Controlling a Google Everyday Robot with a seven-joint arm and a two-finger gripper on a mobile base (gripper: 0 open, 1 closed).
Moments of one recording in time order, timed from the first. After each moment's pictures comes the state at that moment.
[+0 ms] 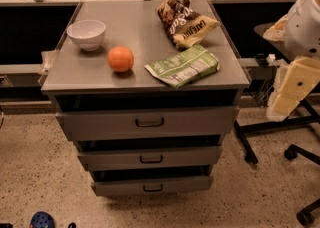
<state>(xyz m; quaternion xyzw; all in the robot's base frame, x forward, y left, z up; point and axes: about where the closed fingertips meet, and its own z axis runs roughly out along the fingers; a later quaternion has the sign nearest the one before) 0.438 -0.217 0.976 -0.60 0.78 -0.03 0.16</state>
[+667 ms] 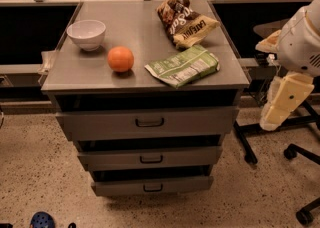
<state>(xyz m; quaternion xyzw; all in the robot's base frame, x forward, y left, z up) 0.444 -0.213 0.947 -0.62 0.77 -0.01 0.18</state>
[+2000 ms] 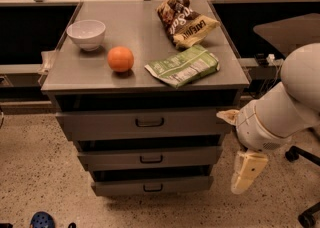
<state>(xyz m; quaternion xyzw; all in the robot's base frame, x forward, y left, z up) 0.400 -0.171 0.788 -0.69 0.71 0.06 0.17</state>
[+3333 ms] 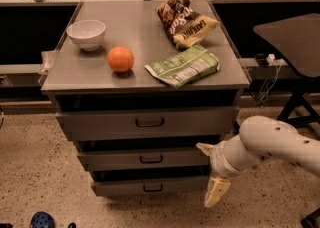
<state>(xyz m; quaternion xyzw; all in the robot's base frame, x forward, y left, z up) 0.438 -0.150 0.595 -0.69 0.69 0.11 0.20</state>
